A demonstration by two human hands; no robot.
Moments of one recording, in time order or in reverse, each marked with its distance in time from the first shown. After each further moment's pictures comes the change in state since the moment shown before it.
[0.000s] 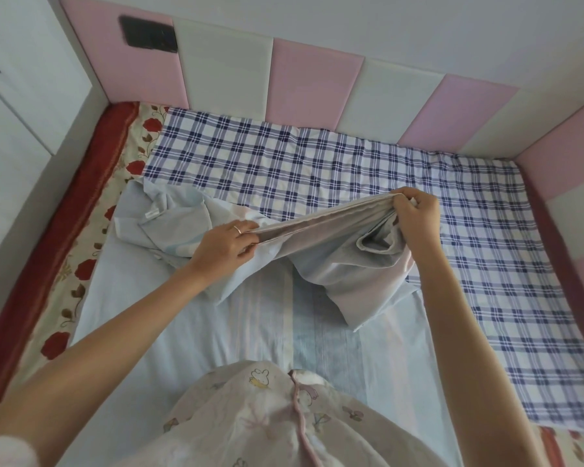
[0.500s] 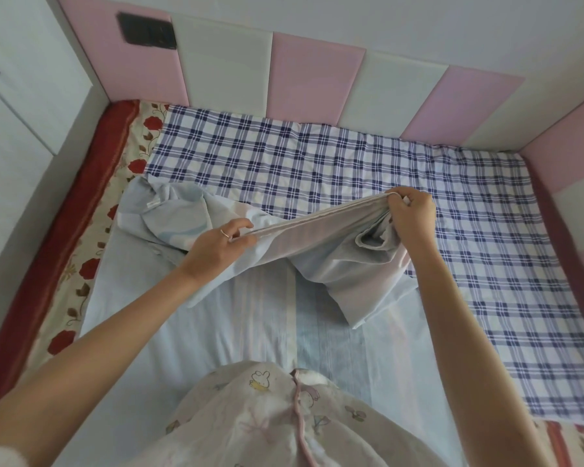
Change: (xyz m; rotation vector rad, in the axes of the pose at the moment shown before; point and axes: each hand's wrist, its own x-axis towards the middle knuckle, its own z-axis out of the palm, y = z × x) left_hand -0.004 0.017 -0.026 -0.211 -0.215 -0.441; right_hand 0.001 0.005 0.010 -0.122 -0.019 -0.007
